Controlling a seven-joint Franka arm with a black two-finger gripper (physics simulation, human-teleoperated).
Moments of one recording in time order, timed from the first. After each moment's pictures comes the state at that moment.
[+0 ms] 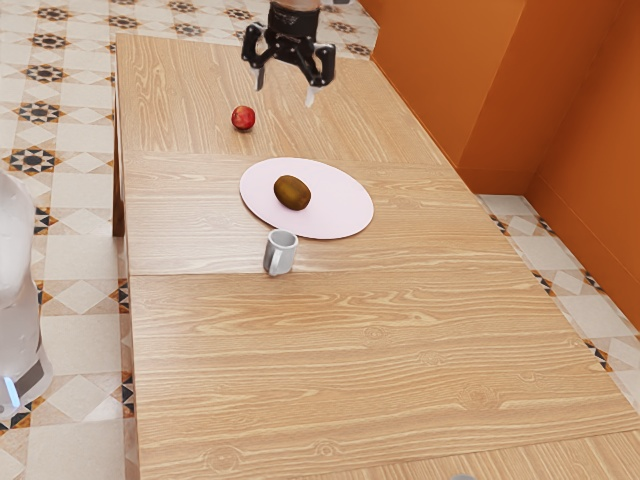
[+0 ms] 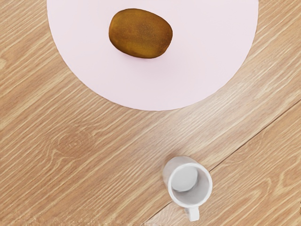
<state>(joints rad) 0.00 -0.32 0.16 -1.70 0.01 1.45 -0.65</state>
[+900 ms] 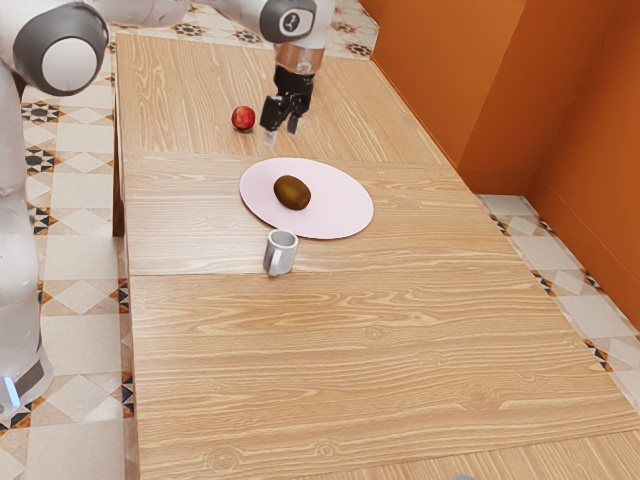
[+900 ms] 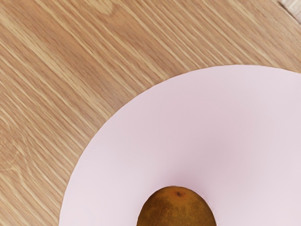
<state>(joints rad) 0.21 0.00 0.25 -1.77 -0.04 1.71 -1.89</state>
